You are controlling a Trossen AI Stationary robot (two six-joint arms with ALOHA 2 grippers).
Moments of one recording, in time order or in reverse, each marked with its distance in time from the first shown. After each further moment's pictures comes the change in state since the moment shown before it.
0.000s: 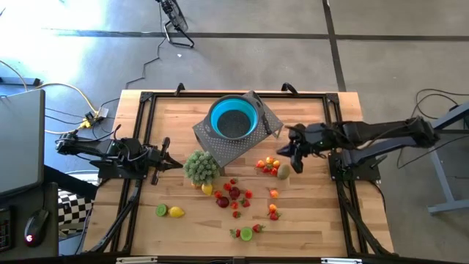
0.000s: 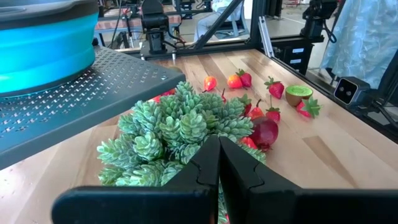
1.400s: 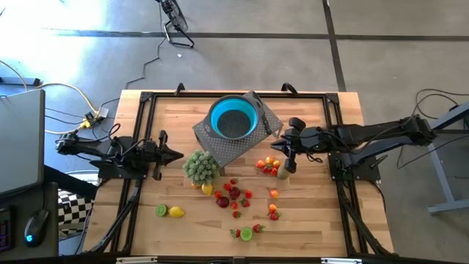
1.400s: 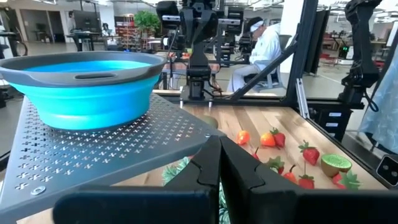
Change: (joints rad) left arm 0.000 0.000 -0.001 0.225 -0.169 -0.071; right arm 0.025 0.077 0.000 0.114 0.217 -0.331
